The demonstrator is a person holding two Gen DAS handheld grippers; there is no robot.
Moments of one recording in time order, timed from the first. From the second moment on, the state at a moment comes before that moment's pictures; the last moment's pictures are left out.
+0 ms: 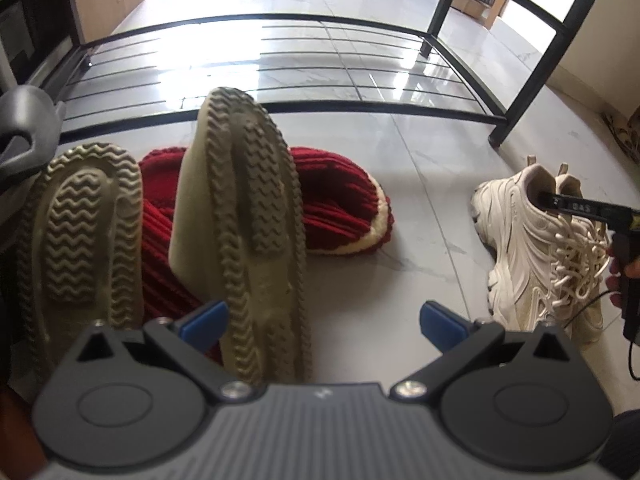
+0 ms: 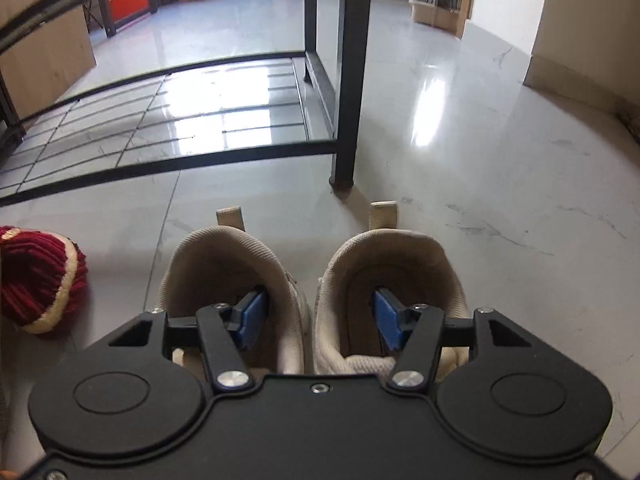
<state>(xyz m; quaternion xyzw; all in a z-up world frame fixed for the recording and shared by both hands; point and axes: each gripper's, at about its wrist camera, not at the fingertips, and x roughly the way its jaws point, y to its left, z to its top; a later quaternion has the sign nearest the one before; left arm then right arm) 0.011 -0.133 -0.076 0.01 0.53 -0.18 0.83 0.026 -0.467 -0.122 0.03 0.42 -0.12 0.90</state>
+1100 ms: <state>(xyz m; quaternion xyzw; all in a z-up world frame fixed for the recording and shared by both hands) 0.020 -0.131 -0.077 0.01 0.54 -0.16 0.83 0.044 -0.463 -0.147 0.02 0.42 -0.11 0.90</state>
